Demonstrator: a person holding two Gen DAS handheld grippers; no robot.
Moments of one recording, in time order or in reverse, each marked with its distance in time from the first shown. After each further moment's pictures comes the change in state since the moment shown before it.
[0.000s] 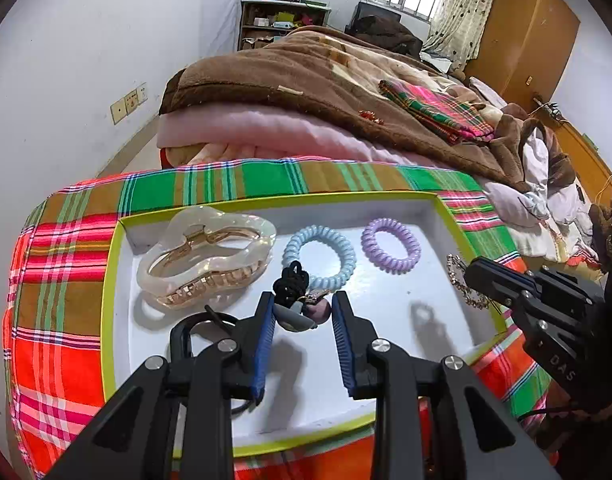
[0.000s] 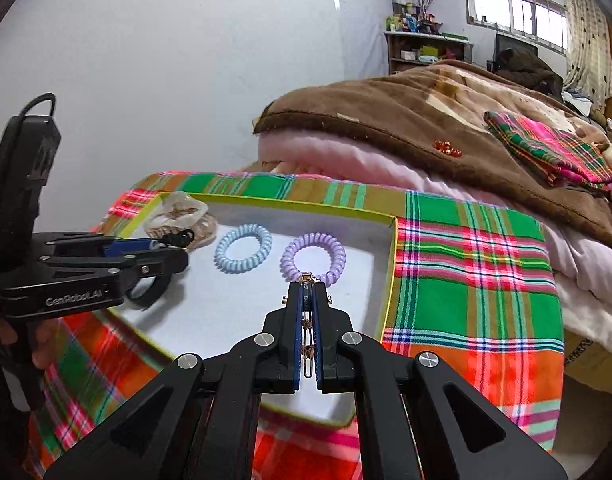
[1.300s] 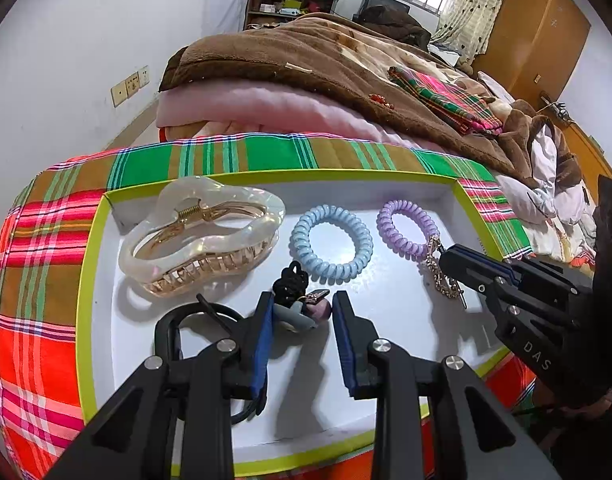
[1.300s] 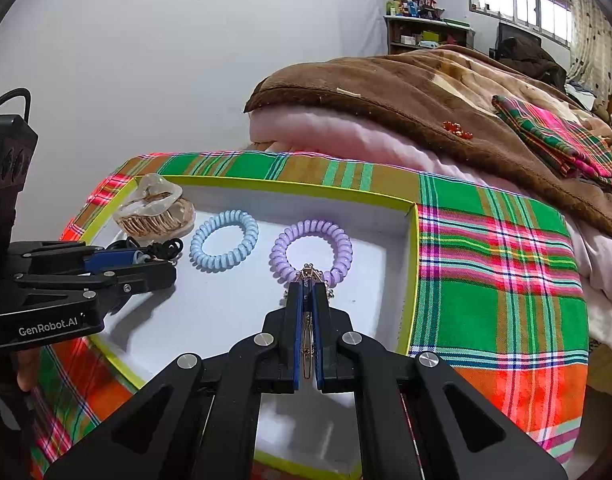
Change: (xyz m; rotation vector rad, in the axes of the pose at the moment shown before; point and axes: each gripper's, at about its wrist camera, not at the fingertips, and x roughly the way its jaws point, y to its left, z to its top) left arm 0.020 0.006 -0.006 -0.030 0.044 -0.005; right arm 0.036 0.000 0.002 -0.004 0.047 -0.016
